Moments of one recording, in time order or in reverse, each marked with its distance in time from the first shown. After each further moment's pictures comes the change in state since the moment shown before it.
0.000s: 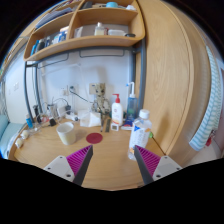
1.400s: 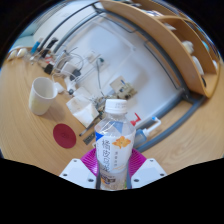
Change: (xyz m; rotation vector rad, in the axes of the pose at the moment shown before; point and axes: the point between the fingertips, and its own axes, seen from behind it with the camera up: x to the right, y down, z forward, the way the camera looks) arm 0.046 -0.036 0.171 0.079 0.085 -0.885
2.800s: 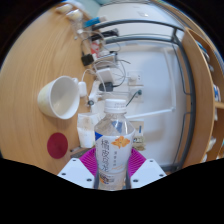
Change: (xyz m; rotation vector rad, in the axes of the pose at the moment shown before) arm -0.036 -0.132 0.028 0.100 -0.023 -0.711
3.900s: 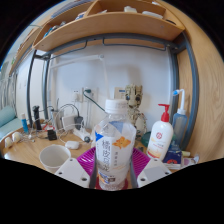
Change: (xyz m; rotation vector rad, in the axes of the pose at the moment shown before) arm -0.062 -0.003 0.030 0.225 -0.081 1.482
